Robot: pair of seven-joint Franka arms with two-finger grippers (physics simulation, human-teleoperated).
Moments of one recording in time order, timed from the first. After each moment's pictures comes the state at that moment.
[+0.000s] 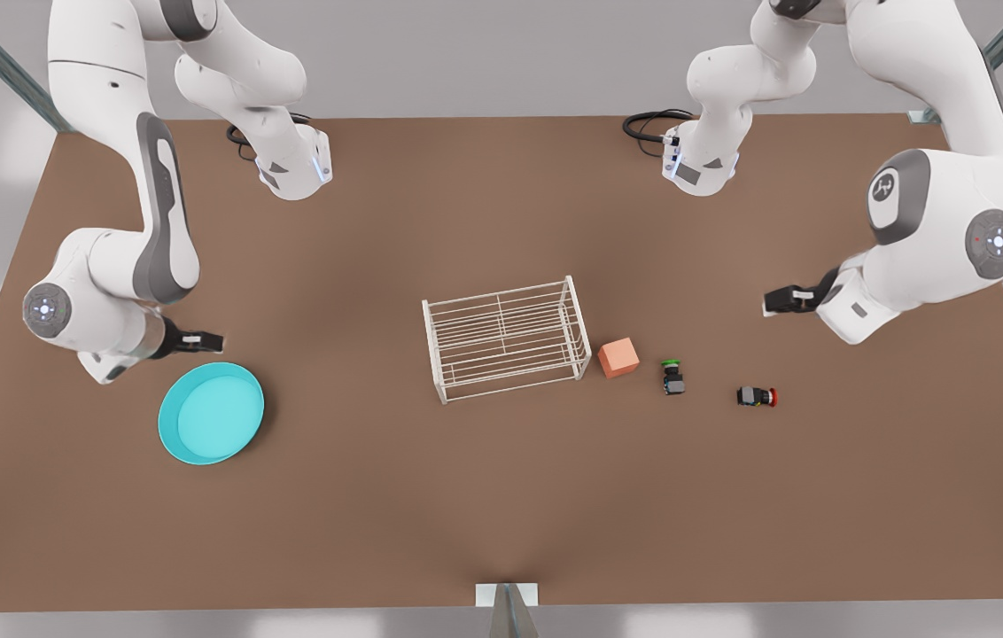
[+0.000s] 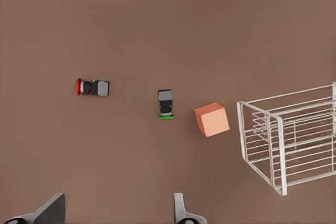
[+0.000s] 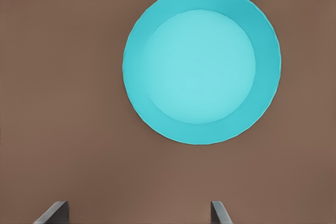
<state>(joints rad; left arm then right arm) 0.08 0.16 -0.14 -1.56 -0.12 1.56 -0.04 0.01 0.20 -0.10 -1.91 0.08 1.96 -0.11</state>
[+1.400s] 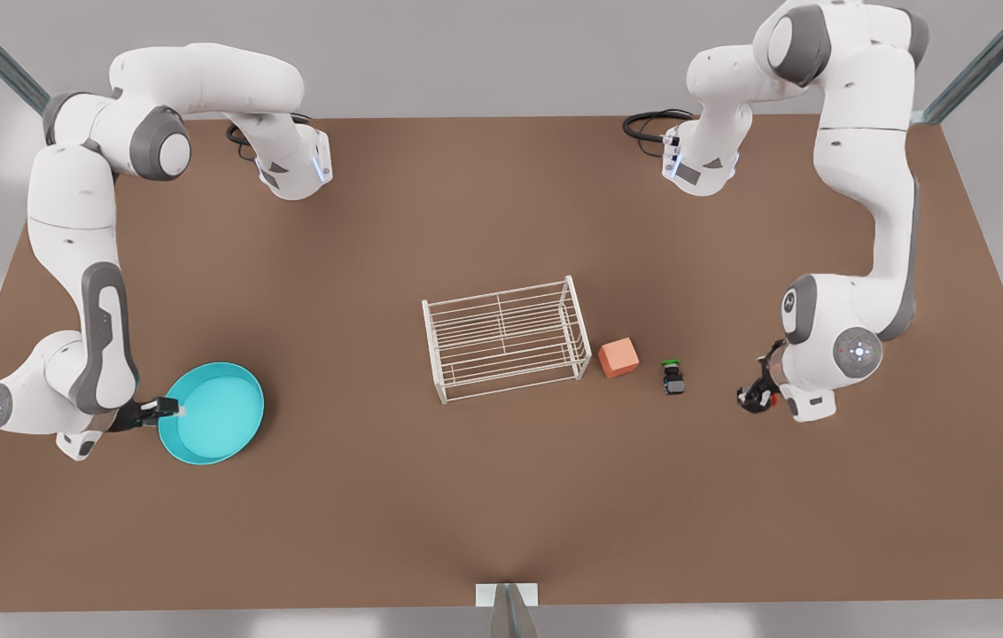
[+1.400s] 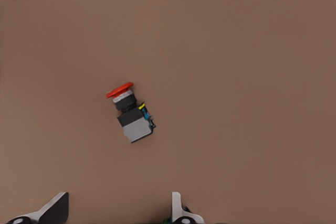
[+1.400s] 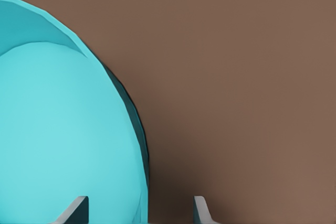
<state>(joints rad) 0.06 0.42 -0.10 -1.88 0.04 2.14 -1.12 -0.30 0.84 -0.07 -1.45 0.27 2.03 -0.77</state>
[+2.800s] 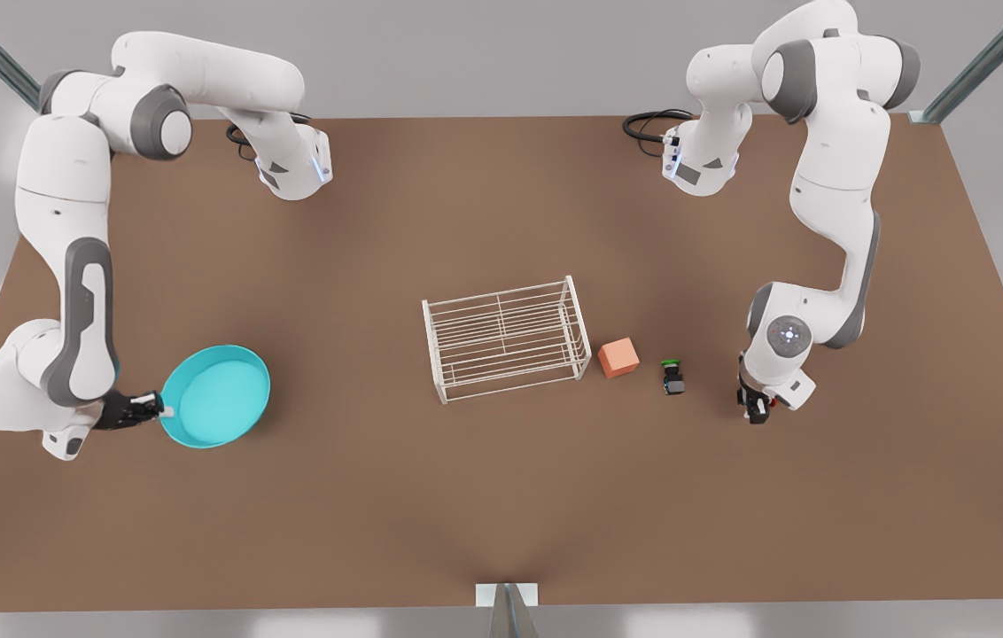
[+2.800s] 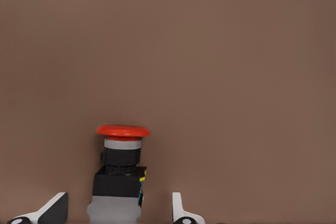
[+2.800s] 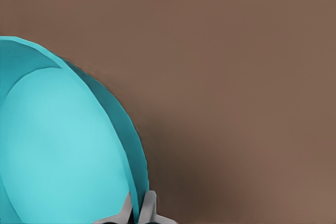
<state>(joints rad) 0.00 0.56 -0.01 -2.05 0.38 2.65 -1.89 -0.25 0.72 -0.07 -1.45 0.35 1.88 -0.84</state>
